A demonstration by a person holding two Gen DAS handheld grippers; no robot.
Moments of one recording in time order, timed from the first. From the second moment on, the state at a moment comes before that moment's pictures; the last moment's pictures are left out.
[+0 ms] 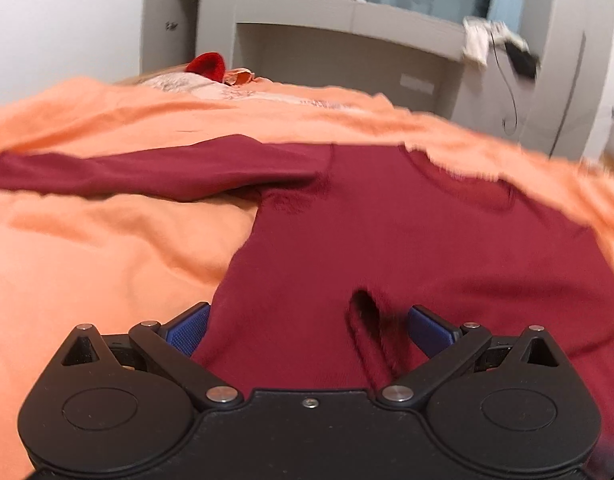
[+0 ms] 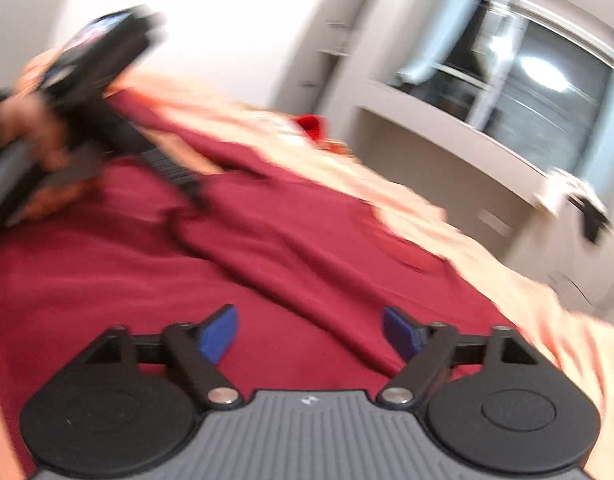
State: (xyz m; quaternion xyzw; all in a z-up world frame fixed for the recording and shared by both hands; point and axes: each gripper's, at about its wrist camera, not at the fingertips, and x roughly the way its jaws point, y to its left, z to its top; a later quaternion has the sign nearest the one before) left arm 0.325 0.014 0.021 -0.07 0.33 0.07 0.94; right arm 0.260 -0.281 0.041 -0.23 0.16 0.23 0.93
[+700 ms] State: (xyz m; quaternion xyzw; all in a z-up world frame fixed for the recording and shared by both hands) left arm 0.302 -0.011 0.014 0.03 0.33 0.04 0.94; right arm 0.330 -0.352 -0.003 -0.29 0.20 0.02 0.94
